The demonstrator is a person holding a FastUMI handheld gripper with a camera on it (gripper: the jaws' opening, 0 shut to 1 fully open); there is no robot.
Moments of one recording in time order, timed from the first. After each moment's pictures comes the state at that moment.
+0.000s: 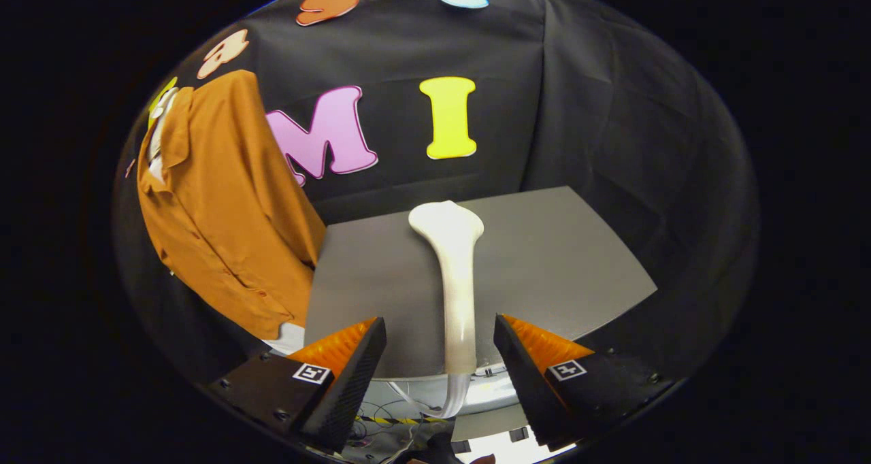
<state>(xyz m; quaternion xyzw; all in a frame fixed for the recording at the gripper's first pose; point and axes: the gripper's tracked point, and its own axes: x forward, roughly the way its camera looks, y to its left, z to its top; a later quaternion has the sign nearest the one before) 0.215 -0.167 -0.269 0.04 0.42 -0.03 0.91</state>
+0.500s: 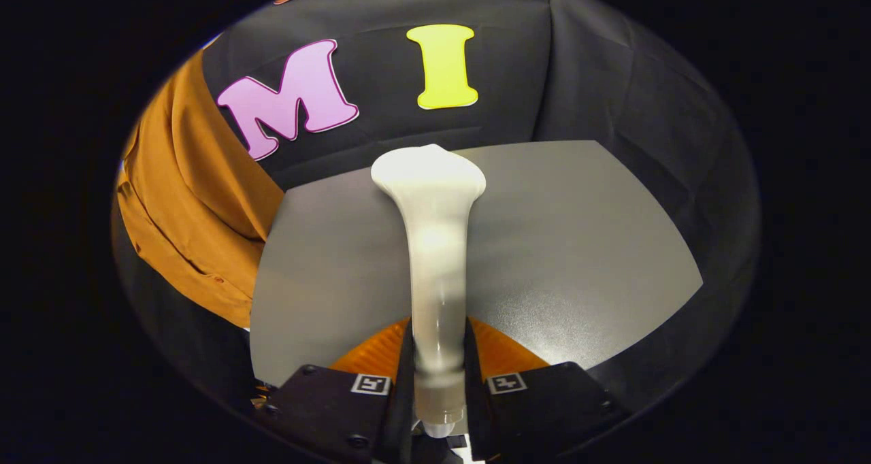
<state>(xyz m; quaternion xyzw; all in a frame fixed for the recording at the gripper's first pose) 0.234 -0.170 -0.332 0.05 0.45 0.00 0.89</state>
